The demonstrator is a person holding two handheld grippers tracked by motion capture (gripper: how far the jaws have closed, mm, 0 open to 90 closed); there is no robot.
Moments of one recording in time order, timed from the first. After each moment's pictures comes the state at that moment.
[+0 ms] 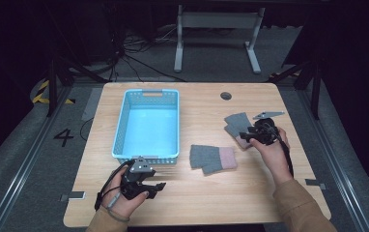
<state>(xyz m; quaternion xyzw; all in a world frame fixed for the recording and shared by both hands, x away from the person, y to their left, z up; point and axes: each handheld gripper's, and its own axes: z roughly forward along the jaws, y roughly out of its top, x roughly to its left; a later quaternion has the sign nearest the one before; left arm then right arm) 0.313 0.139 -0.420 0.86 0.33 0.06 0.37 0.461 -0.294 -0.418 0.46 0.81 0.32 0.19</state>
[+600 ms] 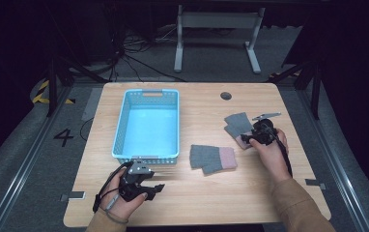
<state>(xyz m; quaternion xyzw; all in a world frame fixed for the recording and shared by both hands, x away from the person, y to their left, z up) 0.311 0.141 -0.421 0.87 0.33 0.06 0.37 0.473 -0.300 -0.439 0.50 0.80 0.28 0.19</state>
